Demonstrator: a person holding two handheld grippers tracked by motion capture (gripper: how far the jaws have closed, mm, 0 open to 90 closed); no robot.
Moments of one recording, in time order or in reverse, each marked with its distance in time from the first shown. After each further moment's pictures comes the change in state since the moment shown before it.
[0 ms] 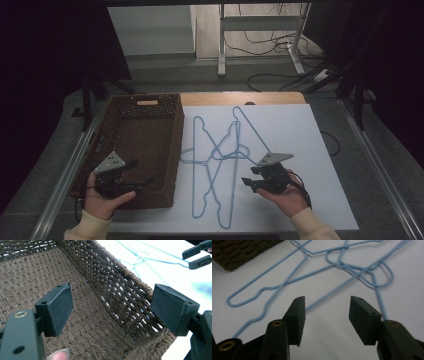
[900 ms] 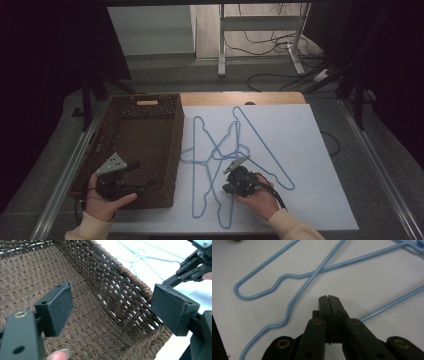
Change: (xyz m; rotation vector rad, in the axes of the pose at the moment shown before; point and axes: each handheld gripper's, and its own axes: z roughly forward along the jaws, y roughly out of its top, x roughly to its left) left arm -0.004 -0.001 0.000 0.003 -0.006 0.002; right arm 0.040 0.016 0.067 0.259 0.104 -0.083
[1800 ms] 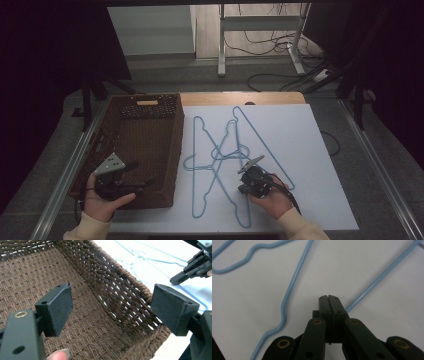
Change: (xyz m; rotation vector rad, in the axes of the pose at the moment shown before) left arm 0.001 0.000 -0.003 -0.009 0.002 0.000; right arm -0.020 -0.025 -0.022 0.070 -0.071 0.071
